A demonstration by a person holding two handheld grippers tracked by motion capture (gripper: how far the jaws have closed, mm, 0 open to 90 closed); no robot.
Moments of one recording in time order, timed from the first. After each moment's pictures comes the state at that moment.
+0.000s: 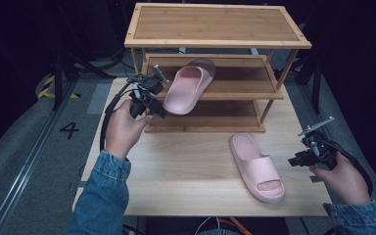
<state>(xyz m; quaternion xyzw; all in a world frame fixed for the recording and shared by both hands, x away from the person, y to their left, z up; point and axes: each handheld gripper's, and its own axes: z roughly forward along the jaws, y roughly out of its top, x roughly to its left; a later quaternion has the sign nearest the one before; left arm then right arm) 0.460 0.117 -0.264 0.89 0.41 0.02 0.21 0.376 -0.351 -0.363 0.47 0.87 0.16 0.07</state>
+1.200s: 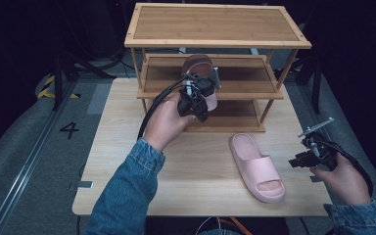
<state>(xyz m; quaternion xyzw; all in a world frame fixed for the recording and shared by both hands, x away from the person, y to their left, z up) 0.467 0.009 -0.252 0.94 0.31 -0.01 0.14 0.374 -0.353 -0.366 0.47 0.87 0.16 0.06</state>
